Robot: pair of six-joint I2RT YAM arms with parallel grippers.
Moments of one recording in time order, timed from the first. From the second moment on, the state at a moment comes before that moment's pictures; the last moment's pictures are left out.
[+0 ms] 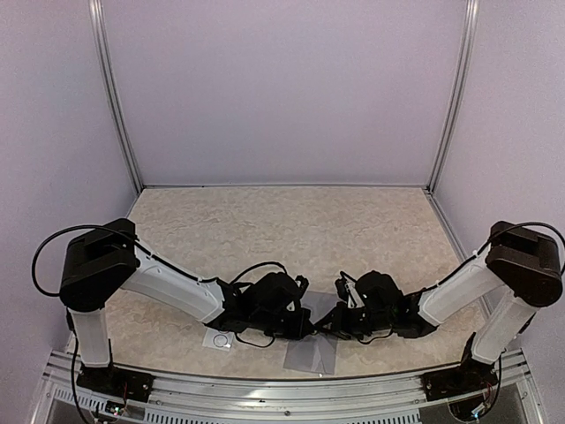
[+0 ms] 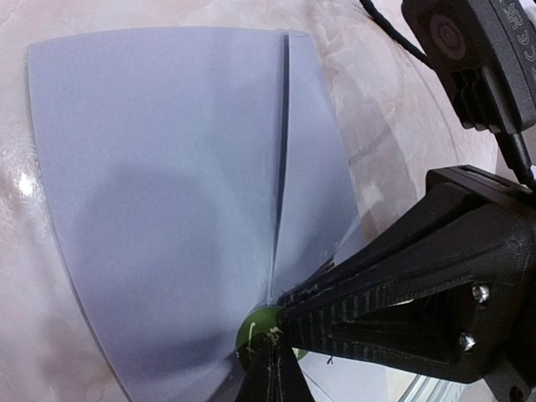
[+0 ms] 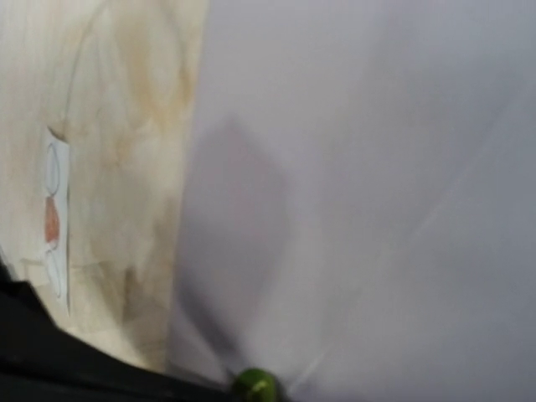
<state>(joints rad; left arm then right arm) -1.19 1.97 1.01 0.19 0.06 -0.88 0.99 1.66 0.42 0.60 -0.22 1.12</state>
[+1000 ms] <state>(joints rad) -1.19 1.97 0.99 0.23 0.06 -0.89 1.00 1.59 0.54 0.33 -0.18 1.02</state>
